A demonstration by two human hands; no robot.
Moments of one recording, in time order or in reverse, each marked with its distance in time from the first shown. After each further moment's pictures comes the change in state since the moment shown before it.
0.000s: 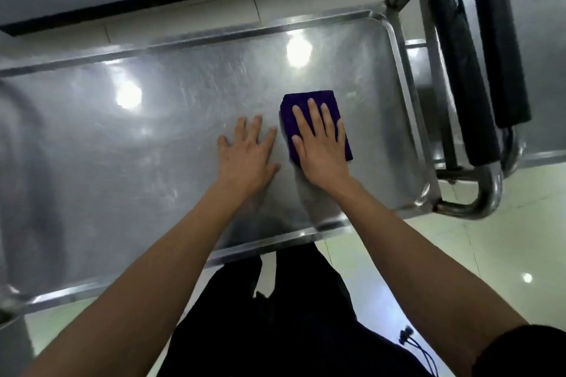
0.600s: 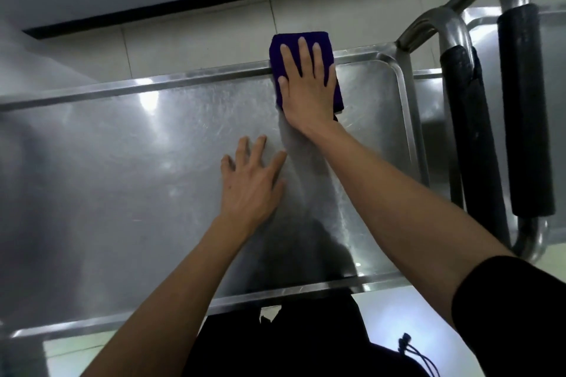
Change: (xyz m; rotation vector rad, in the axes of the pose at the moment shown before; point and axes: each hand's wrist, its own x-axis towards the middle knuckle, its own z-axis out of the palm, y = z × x) left_hand 0.057 0.028 -0.024 -0.045 0.072 -0.092; right_hand 0.206 0.006 -0.048 0.045 0.106 -0.043
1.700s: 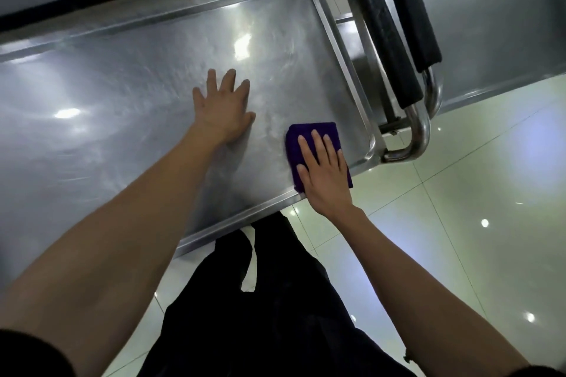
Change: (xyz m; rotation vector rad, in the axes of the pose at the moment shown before) left_hand -0.006 0.013 -0.001 0.008 -0.028 0.252; right_hand -0.358 0.040 0.024 -0.077 -0.114 0.252
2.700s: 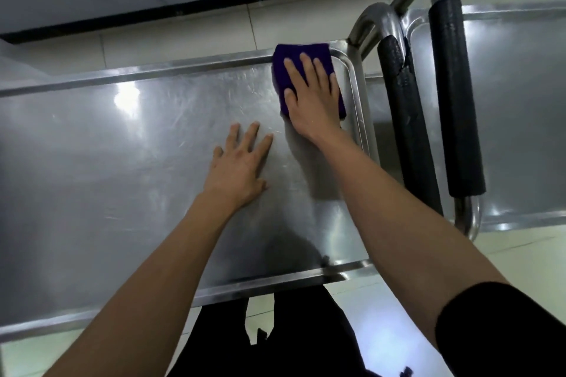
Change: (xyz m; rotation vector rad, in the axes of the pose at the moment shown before) left_hand 0.037 0.034 0.000 -0.055 -0.075 -0.181; right_hand 0.309 -0.019 -0.084 0.100 0.093 -0.263
